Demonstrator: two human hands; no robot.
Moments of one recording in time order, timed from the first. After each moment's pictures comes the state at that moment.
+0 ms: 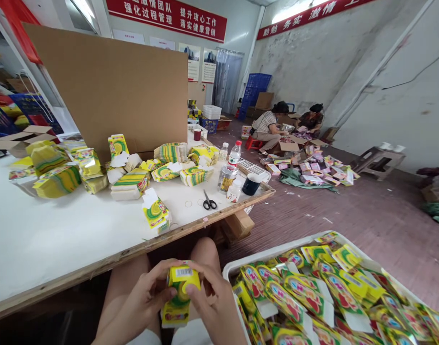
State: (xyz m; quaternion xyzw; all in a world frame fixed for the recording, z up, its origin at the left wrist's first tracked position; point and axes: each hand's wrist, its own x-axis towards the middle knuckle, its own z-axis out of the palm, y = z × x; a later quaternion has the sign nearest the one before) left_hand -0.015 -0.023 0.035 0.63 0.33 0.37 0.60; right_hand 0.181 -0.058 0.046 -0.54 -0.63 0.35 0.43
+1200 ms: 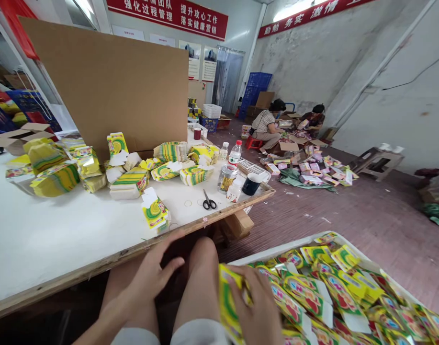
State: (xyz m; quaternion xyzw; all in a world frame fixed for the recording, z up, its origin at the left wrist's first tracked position) left_hand -0.002 0.021 0.031 0.75 0.41 0.41 0.33; right_hand 0.246 -0.074 0.046 -0.69 -0.60 0.10 0.40
